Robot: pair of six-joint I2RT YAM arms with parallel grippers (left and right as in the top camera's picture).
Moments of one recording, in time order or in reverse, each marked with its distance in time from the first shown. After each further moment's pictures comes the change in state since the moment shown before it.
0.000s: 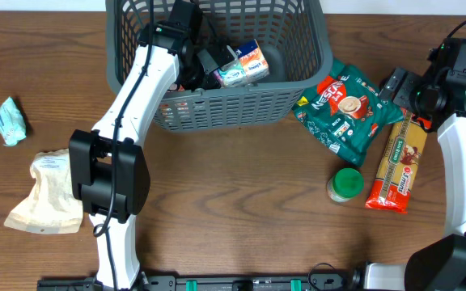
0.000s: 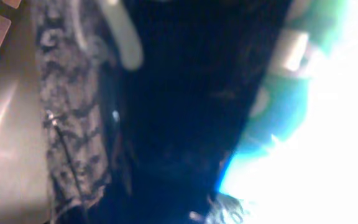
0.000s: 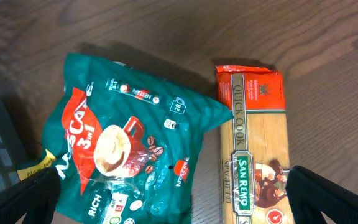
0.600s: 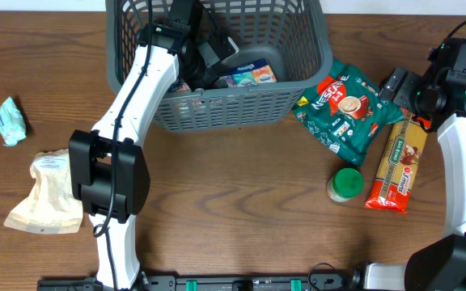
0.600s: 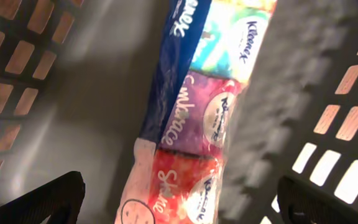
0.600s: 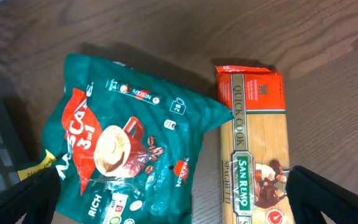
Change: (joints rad) left arm 0.000 0.000 0.000 0.098 -0.017 0.000; right arm 0.000 0.000 0.000 0.000 0.000 0.000
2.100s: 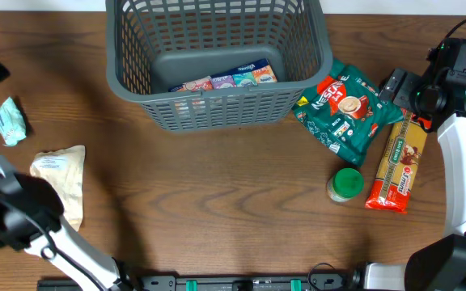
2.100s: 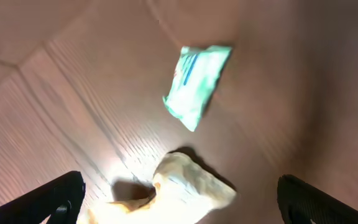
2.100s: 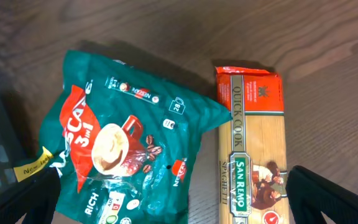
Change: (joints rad) left arm 0.838 -0.083 0.301 -0.415 -0.441 -0.971; right arm 0.000 0.000 0.000 -0.001 0.000 -0.025
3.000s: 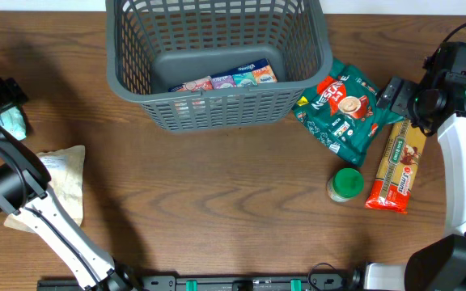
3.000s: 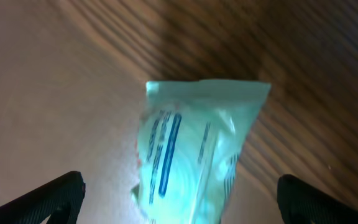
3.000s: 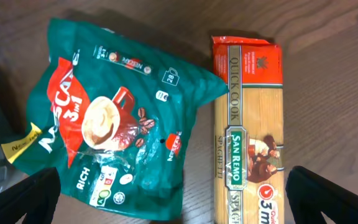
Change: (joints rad) left arm 0.064 0.396 -0.005 0.290 0.066 0.262; right arm 0.000 0.000 0.000 -0.092 0.000 0.000
